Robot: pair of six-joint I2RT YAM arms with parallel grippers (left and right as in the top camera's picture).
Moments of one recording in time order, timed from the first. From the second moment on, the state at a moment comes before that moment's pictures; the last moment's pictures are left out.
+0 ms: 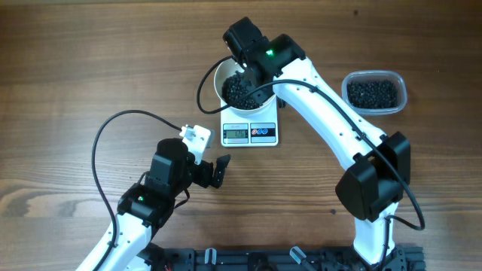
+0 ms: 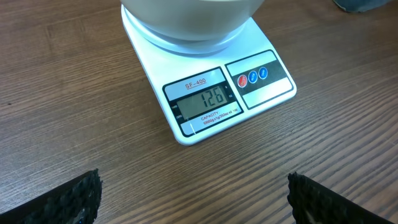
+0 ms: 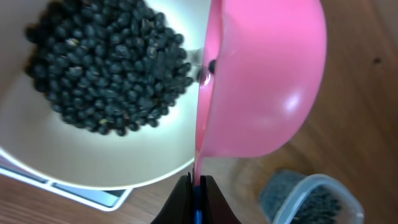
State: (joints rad) left arm -0.42 0.96 0.39 -0.14 0.15 -0.08; right arm 0.62 2.06 1.95 -1.19 0.38 -0.14
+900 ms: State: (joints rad) left arm -0.42 0.96 0.39 -0.14 0.15 -0.08; right arm -0.06 1.86 1.80 -1.46 0.09 -0.05
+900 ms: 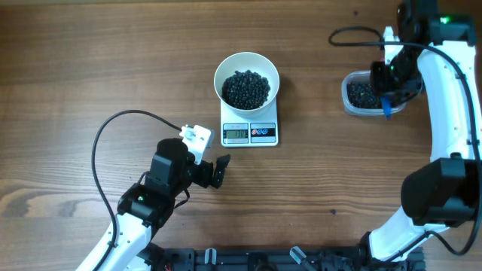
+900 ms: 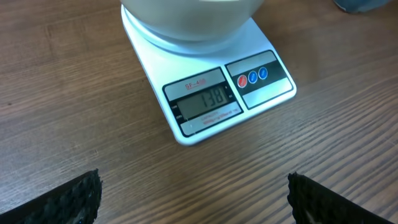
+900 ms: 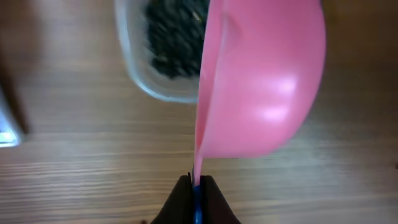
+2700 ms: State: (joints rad) left arm -0.42 0.96 0.39 -0.14 0.15 -0.08; right arm -0.07 2.00 1.64 -1.35 -0.09 -0.02
